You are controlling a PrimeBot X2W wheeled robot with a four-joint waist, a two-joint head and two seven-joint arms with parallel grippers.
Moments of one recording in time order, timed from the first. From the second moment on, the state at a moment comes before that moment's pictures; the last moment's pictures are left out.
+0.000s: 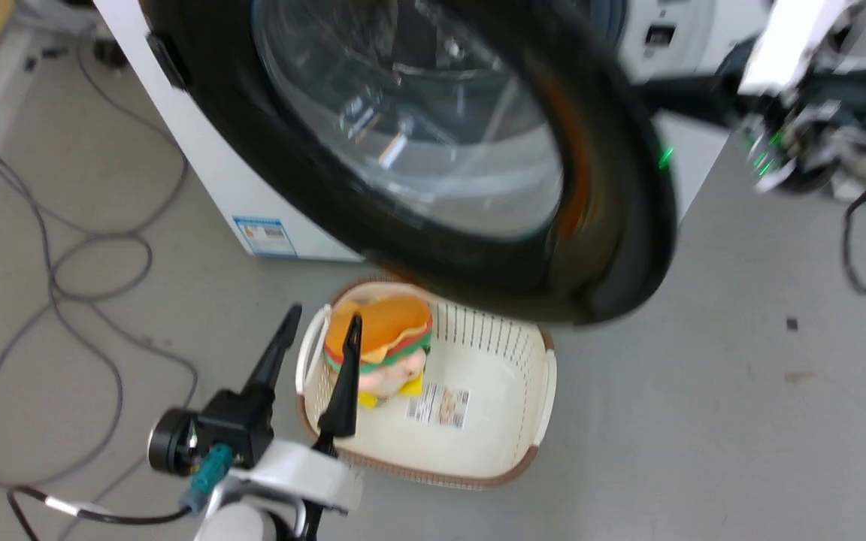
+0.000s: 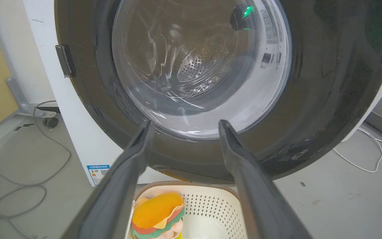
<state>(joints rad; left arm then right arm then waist) -0.15 0.05 -0.17 0.13 -0.14 -0.07 -0.26 -1.43 -0.41 1.28 0.97 2.29 0.13 0.69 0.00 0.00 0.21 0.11</state>
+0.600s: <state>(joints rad) -0.03 0.07 -0.13 0.17 -0.12 -0.06 -0.26 -1.17 -0.44 1.28 0.53 2.31 0.13 0.60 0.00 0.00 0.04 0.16</state>
